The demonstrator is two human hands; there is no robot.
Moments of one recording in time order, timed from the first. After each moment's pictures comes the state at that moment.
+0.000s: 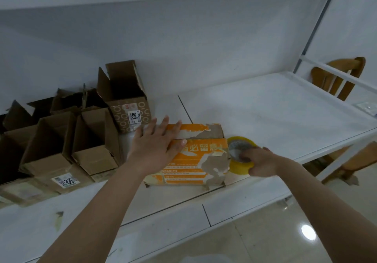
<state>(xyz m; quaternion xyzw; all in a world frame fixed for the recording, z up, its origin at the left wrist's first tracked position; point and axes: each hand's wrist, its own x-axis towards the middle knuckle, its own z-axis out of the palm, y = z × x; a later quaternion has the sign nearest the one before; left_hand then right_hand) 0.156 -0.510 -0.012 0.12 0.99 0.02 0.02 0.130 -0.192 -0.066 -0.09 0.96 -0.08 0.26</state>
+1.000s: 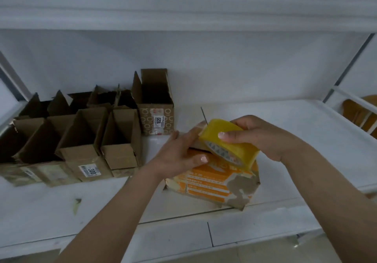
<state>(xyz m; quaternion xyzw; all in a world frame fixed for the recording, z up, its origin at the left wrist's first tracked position) 0.174 -0.510 0.014 0.22 0.90 0.37 -0.01 0.146 -0.298 0.098 -0.21 0.82 -0.49 0.22</state>
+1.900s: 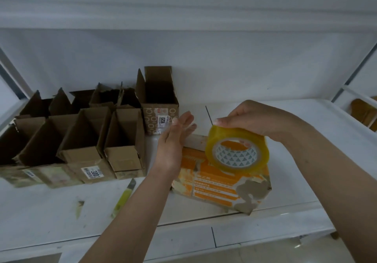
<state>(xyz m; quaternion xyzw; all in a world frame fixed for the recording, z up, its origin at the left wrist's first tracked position) 0.160 -0.507 0.004 -0.04 0.62 0.78 -0.10 0.106 -0.329 0.113 -0.18 0.91 -0.33 0.20</state>
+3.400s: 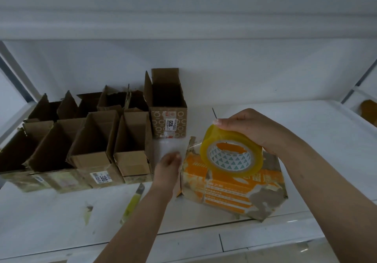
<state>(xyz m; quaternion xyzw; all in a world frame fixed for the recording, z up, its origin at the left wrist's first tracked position) 0.163 -0.541 -0.061 -0.26 0.67 0.69 -0.04 0.104 -0.352 0.087 -0.17 0.87 -0.42 0.18</state>
